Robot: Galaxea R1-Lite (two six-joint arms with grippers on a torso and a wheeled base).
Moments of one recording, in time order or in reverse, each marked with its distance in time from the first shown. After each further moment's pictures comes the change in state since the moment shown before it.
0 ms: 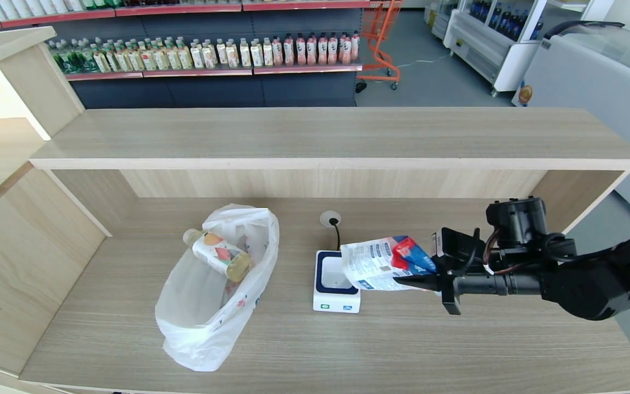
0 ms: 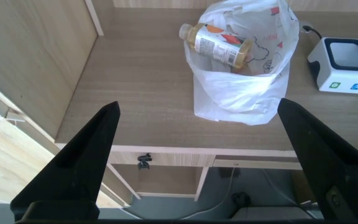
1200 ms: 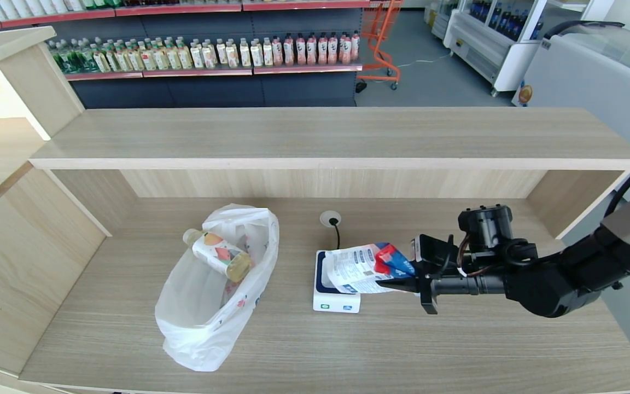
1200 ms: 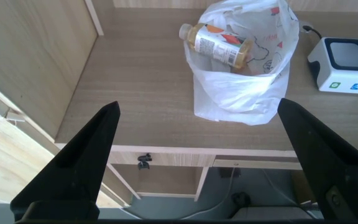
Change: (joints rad) left arm 0.000 0.000 0.000 0.000 0.000 0.000; right arm 0.030 0.138 -0.064 -0.077 0.047 0.002
